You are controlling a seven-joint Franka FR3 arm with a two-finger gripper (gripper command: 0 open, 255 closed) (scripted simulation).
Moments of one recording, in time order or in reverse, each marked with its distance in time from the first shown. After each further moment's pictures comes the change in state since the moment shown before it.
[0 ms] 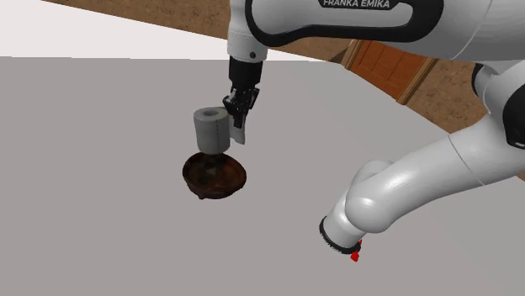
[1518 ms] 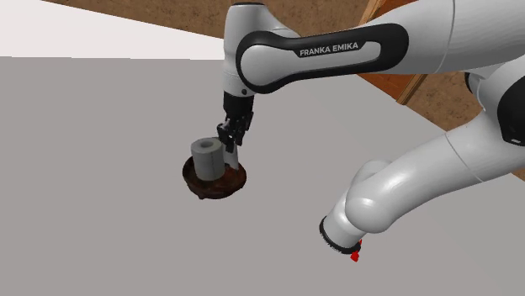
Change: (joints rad) arm 0.005 0.035 0.021 -0.177 0.008 0.212 0.005
